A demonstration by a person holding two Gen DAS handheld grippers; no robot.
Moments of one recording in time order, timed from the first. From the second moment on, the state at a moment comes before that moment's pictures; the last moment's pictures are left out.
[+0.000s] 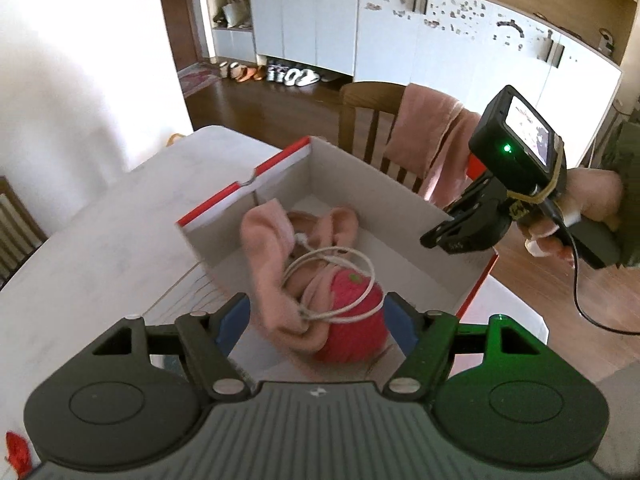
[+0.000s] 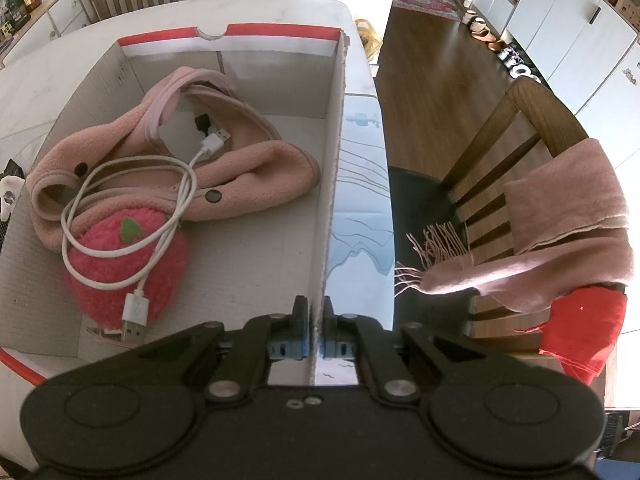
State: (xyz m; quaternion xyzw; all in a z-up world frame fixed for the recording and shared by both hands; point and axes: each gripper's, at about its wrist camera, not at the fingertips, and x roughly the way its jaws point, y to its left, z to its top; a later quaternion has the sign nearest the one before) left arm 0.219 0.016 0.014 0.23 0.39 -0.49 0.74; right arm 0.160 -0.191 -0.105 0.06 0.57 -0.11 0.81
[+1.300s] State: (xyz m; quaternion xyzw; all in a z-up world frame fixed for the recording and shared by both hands) left arm 0.290 0.261 -0.113 0.17 0.54 -0.24 0.79; right arm 0.164 -0.188 -0.108 0.05 0.58 -0.12 0.81
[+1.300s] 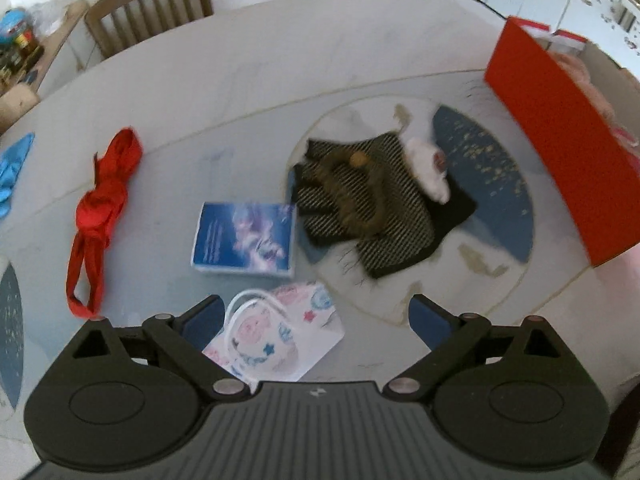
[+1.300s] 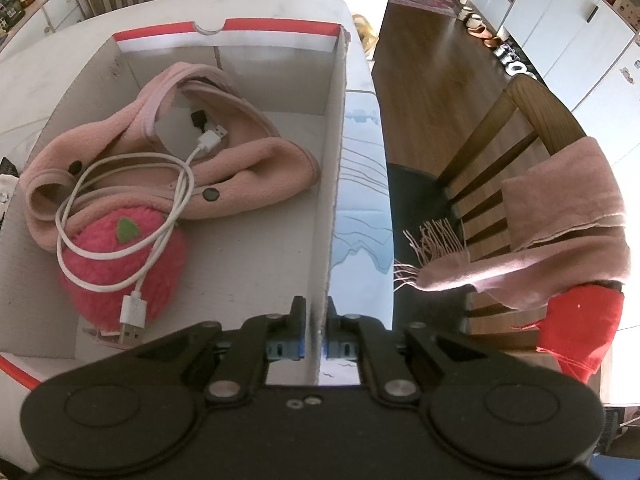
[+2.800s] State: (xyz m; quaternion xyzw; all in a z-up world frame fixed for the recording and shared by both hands) left arm 0.283 0.254 -0.125 0.15 0.56 -0.22 0.79; right arm 0.165 -0.184 -0.111 0.05 0.58 -0.12 0.80
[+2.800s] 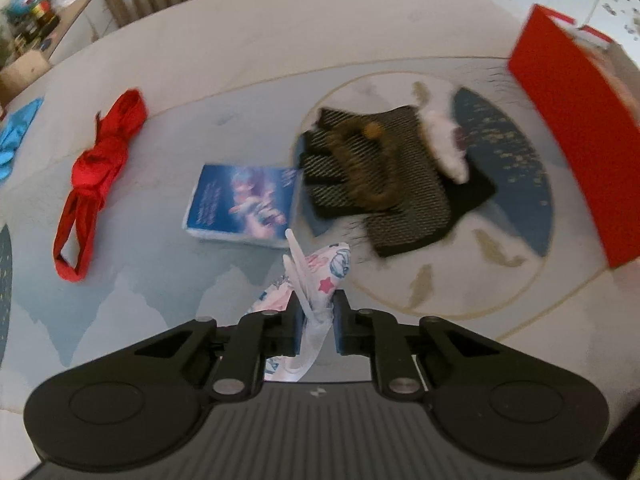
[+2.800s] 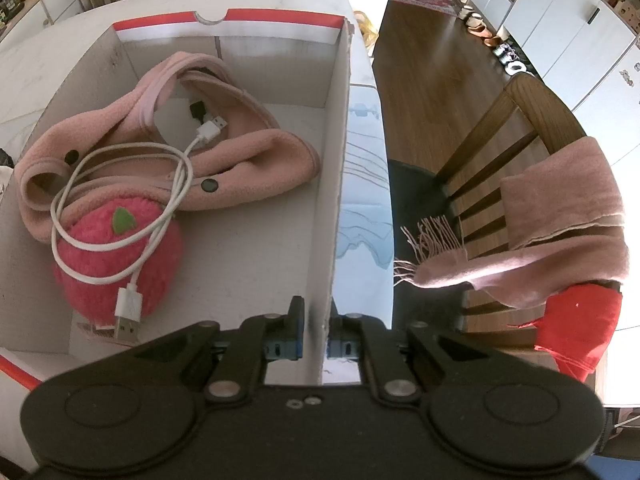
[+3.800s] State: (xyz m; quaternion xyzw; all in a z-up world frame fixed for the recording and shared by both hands) left arm 0.219 0.080 0.011 0.26 0.39 -0.46 0.75; right arm 0.165 -0.185 -0.111 0.05 0.58 -0.12 0.80
